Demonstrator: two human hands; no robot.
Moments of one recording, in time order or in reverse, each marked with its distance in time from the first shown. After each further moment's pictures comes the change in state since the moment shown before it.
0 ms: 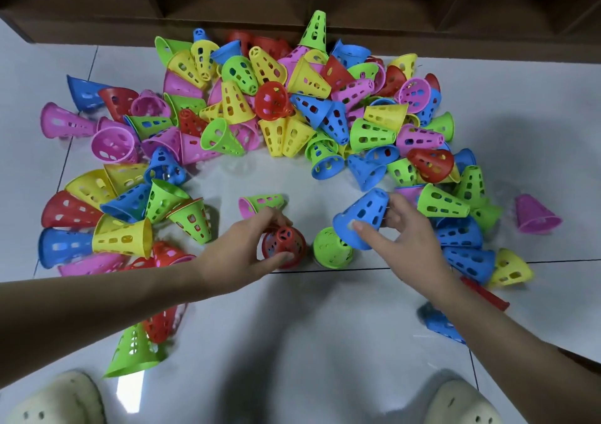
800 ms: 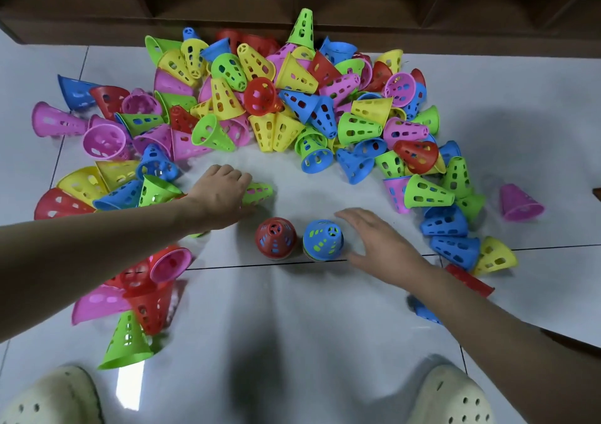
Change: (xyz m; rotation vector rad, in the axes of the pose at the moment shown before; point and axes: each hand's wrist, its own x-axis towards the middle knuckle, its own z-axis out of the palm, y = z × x) left_hand 0.066 -0.064 -0.029 1.030 -0.226 -0.138; right_hand 0.004 0.050 -0.003 -0.693 -0.381 -0.175
